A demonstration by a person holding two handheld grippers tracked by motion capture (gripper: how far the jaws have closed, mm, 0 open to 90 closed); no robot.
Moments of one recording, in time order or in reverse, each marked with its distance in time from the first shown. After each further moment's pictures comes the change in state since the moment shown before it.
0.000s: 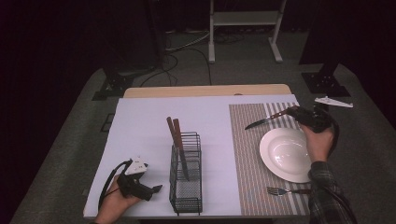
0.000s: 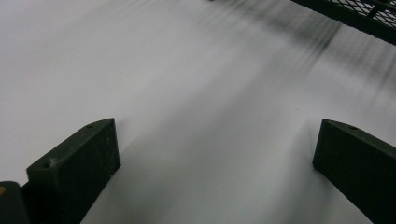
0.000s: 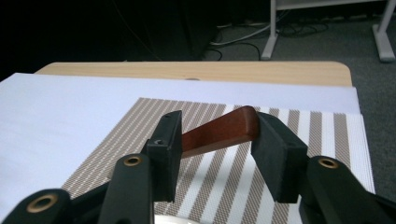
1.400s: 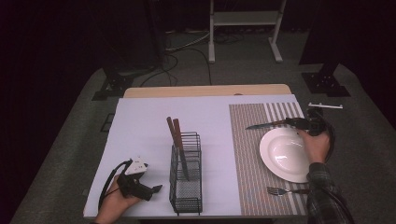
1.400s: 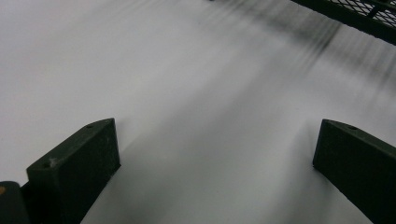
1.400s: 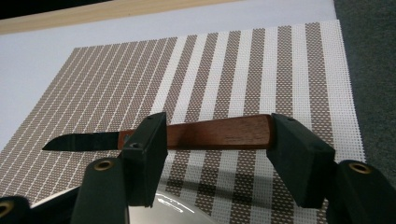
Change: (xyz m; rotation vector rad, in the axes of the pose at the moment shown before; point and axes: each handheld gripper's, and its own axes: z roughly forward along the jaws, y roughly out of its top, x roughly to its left) left arm 0.000 0.000 0.000 0.000 0.000 -0.001; right arm -0.019 -0.021 0.026 0.222 -0.141 0.125
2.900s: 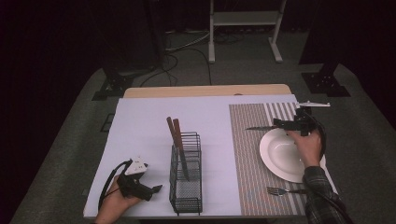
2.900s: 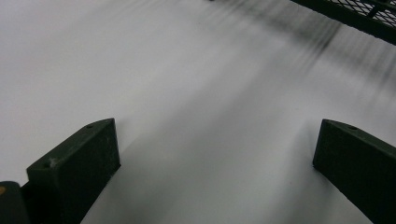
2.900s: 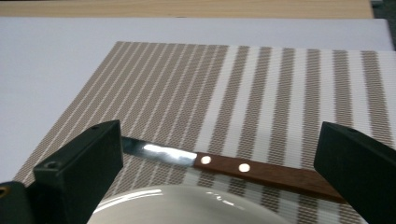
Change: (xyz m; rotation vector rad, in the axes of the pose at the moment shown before) left arm 0.000 0.000 0.000 0.000 0.001 0.001; right arm 0.047 0.001 -0.002 -0.015 0.019 -0.129
